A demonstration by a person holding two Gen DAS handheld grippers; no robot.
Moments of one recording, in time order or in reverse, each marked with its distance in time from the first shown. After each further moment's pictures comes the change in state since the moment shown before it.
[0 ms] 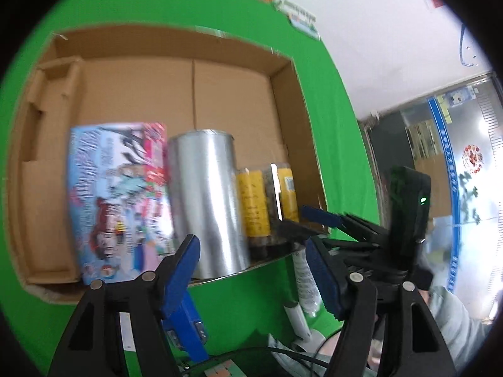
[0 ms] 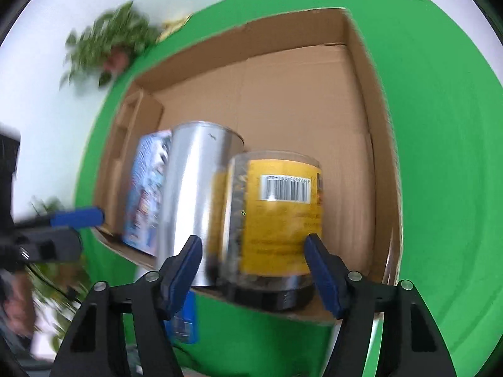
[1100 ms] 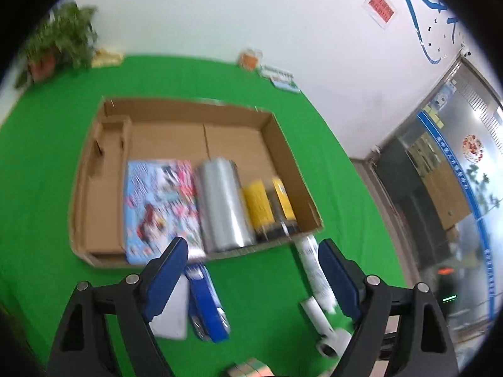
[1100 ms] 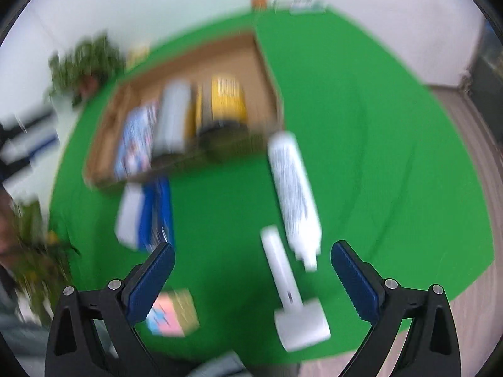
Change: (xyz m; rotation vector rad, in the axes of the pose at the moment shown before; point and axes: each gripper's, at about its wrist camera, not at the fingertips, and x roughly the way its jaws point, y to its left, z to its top) left arm -0.080 -0.015 -0.094 0.143 -0.296 0.071; right arm -0.132 0.003 -0.235 0.065 -0.109 -0.243
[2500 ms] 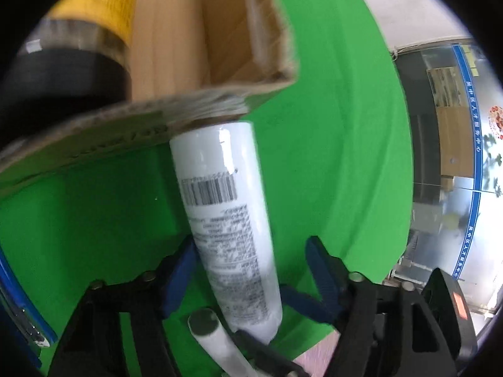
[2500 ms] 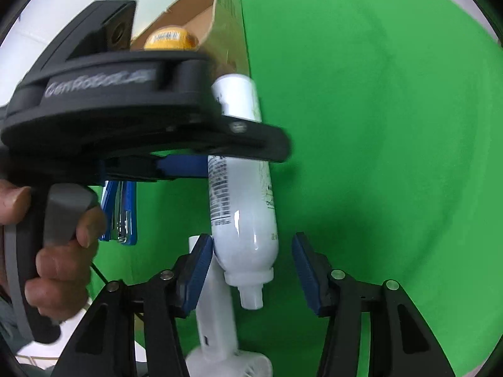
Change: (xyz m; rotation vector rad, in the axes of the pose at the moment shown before) left arm 0.272 -0.116 -0.053 -0.137 0.611 -0.068; right arm 0.123 -0.095 0.022 0.069 0.125 0.271
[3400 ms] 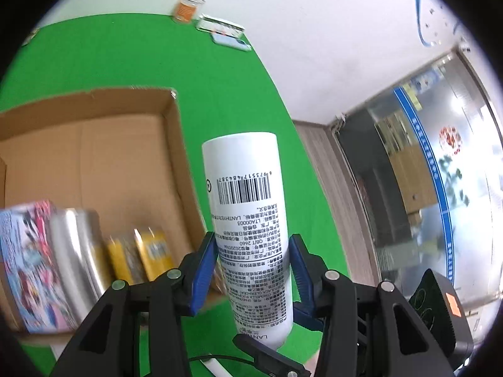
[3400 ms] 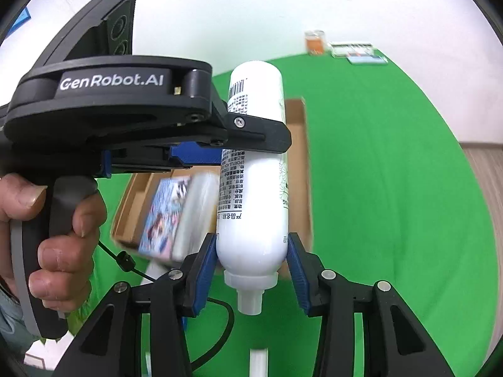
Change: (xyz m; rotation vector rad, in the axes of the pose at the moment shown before) left arm -0.219 -0.003 0.065 0.152 -0.373 -0.123; right arm -0.110 0.143 0.167 -0.271 -0.287 -0.075
